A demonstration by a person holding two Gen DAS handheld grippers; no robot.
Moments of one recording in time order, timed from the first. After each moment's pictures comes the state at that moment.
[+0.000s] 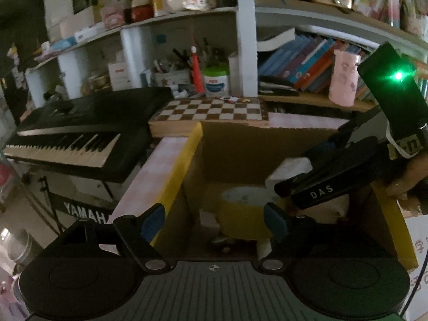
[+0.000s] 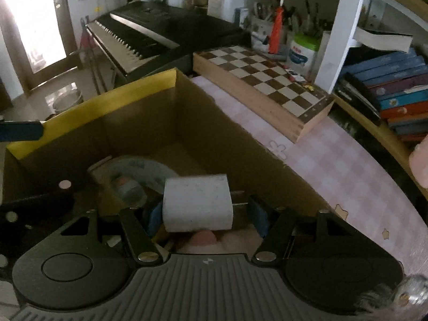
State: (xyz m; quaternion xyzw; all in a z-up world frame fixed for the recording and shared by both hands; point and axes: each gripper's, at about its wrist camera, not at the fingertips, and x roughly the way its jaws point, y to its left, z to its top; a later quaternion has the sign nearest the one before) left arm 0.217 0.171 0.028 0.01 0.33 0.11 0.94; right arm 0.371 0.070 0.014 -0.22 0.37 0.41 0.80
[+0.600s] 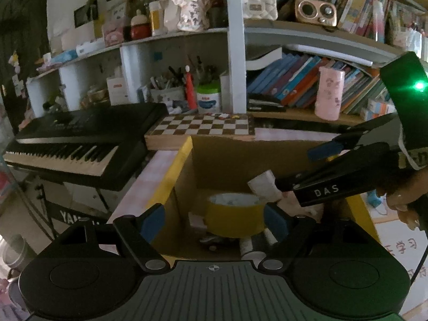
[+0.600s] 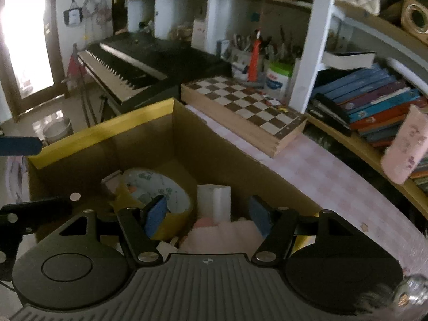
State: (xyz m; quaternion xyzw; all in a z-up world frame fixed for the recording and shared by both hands) left arm 0.186 0.152 0.043 0.01 0.30 0.09 0.95; right arm 0.327 0.030 0.043 -0.18 0.30 0.38 0.85
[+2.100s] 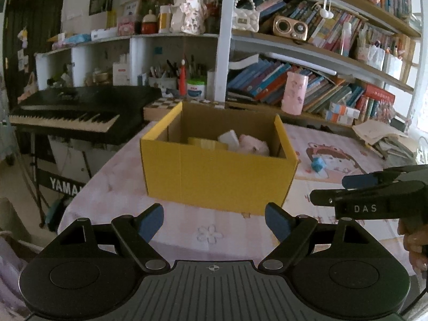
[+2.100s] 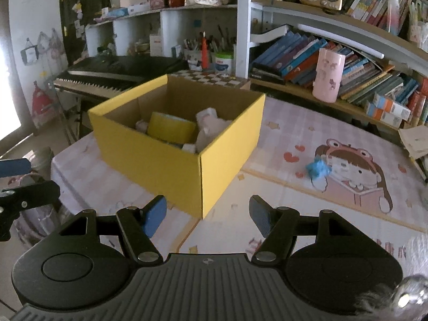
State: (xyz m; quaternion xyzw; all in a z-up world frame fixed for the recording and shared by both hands) left arm 0.024 0.118 0.036 -0.06 0.28 0.06 0.96; right arm 0.130 -0.071 0.036 -0.09 0.32 0.27 0.90
